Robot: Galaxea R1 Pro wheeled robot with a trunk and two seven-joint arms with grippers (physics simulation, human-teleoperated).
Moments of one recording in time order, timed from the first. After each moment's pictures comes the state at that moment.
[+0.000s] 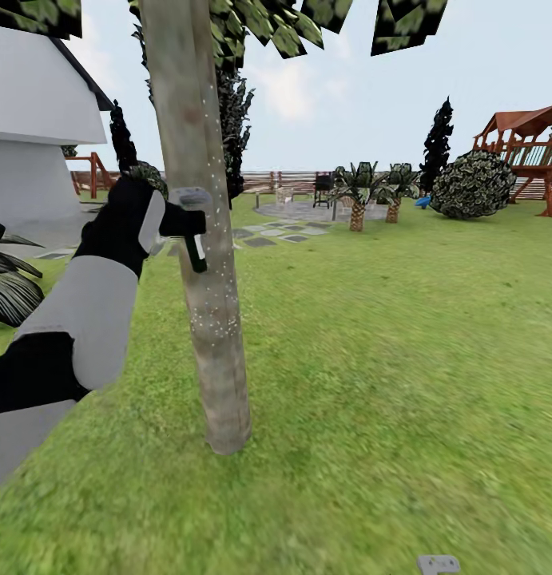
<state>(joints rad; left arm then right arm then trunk) -1.57 -0.06 0.10 -0.67 -0.05 0.98 -0.09 -0.45 -0.12 0.26 0.05 -0.28 -0.31 0.10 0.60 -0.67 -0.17</state>
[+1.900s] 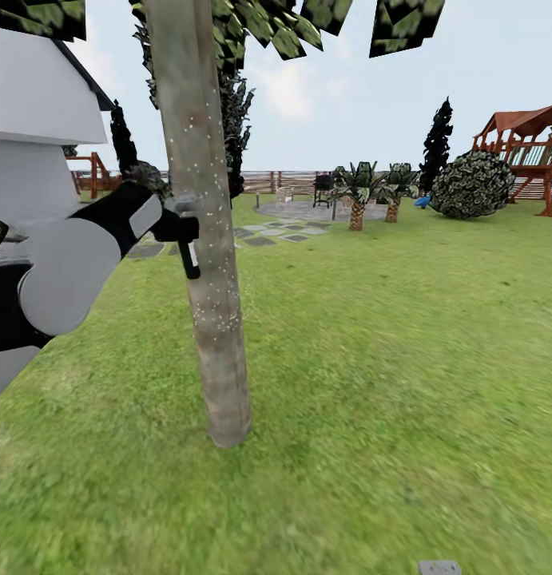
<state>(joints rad) -1.80 0.01 0.11 -0.09 -0.06 0.70 -0.09 -0.44 -0.12 0.26 0.05 -0.28 -0.31 0.11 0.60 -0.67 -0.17</state>
